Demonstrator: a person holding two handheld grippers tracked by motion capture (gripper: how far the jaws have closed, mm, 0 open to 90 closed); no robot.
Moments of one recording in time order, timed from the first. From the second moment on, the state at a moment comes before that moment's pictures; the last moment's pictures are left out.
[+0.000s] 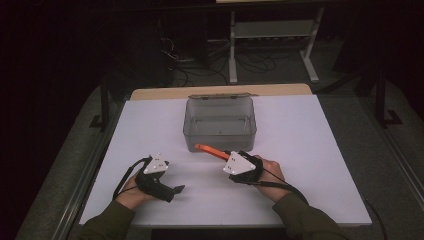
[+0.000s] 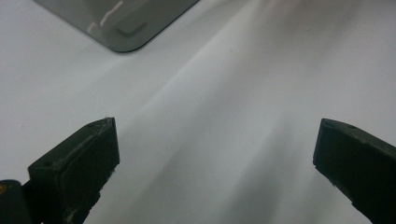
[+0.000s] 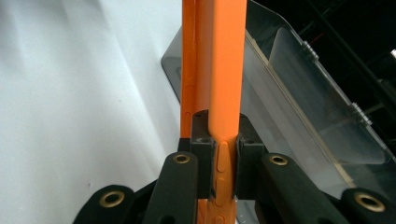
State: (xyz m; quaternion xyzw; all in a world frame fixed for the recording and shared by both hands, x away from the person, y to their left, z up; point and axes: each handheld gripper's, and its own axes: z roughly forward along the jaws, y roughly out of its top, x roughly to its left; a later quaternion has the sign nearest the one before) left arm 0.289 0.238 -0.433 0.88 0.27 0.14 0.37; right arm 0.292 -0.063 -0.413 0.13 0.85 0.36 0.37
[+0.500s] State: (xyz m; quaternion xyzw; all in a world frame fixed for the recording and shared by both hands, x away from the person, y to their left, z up) left arm 0.289 0.237 -0.433 0.88 0.27 0.14 0.37; right arm 0.302 -0.073 -0.408 0.18 0.85 0.39 0.30
